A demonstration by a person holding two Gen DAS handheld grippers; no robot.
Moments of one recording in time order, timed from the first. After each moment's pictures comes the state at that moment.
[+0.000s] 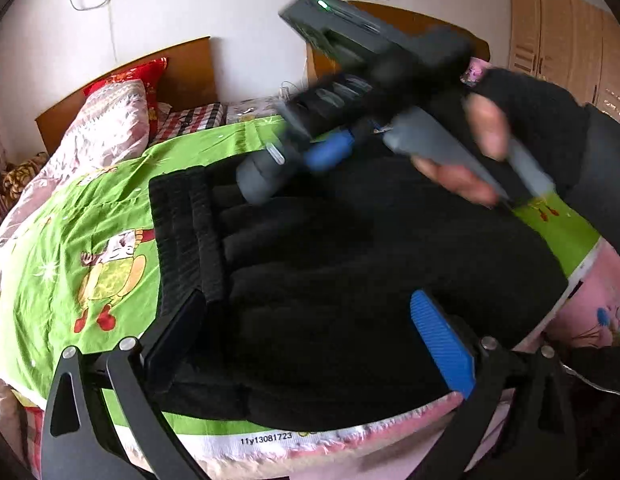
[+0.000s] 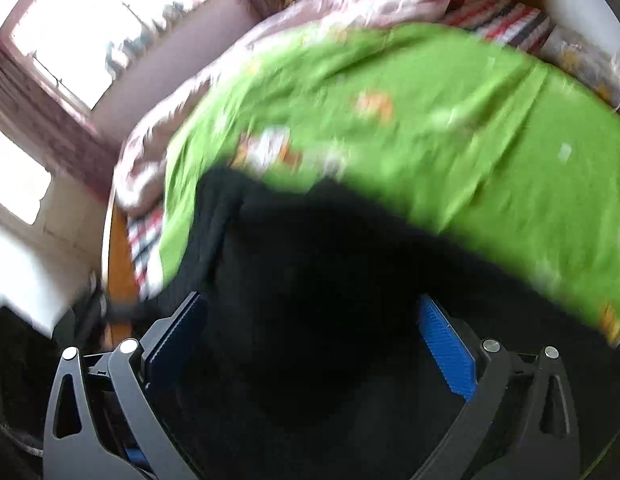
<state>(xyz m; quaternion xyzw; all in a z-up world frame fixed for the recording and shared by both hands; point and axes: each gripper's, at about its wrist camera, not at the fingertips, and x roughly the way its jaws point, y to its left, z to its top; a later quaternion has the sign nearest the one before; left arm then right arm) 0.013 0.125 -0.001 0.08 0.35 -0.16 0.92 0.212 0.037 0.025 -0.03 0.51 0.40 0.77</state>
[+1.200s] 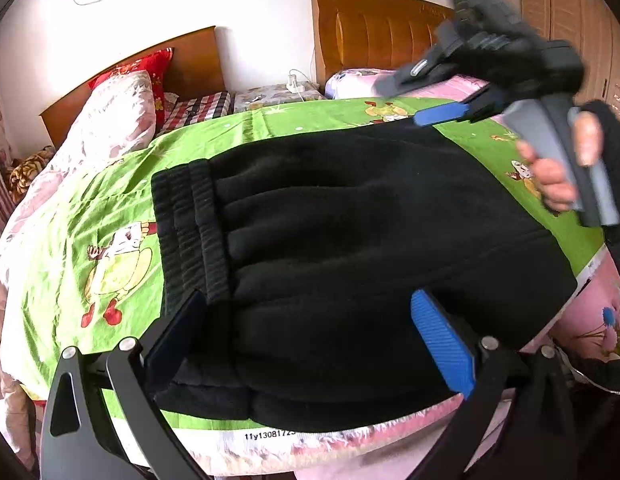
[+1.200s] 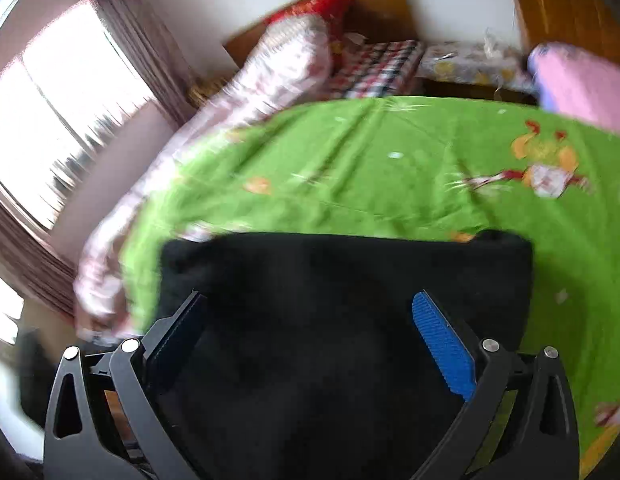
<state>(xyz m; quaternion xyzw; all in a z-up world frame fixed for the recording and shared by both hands) 0.021 0.115 -0.005 0.10 0.37 -0.13 0.91 0.141 -0.099 0.054 0.13 0.44 0.32 0.83</state>
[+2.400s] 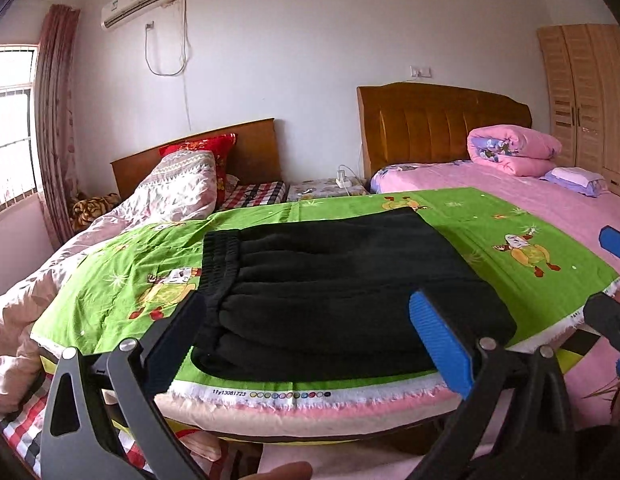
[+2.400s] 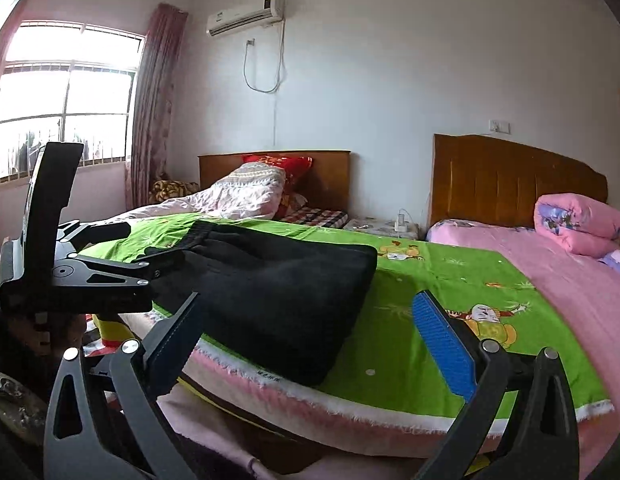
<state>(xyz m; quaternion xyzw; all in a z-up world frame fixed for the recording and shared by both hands) -0.097 0.065 0.019 0.07 0.19 -0.03 0.98 -0.165 -0.133 0.037 -0.03 0.13 0.14 0.98</state>
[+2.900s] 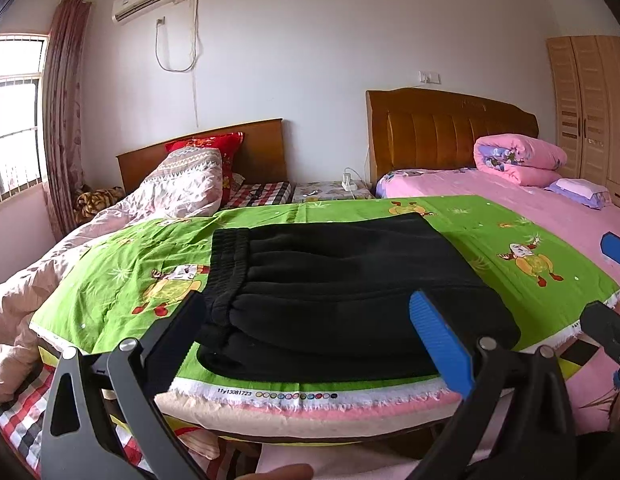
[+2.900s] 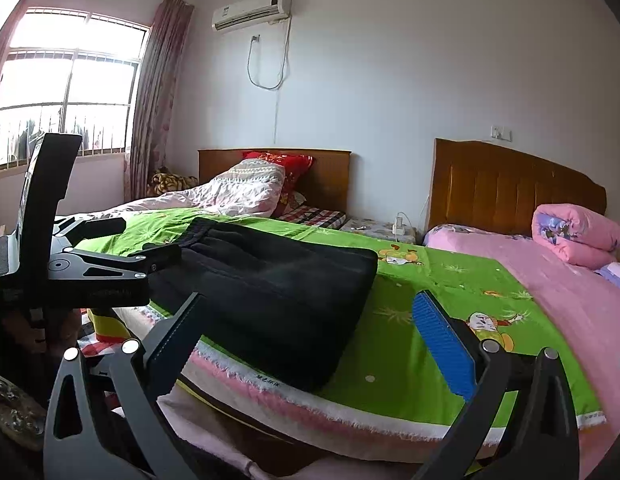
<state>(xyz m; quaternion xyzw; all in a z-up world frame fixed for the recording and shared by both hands) -0.098 0.072 0.019 0.05 0.18 -0.02 0.98 -0.165 -0.125 0.040 -0.04 0.13 0.13 0.98</state>
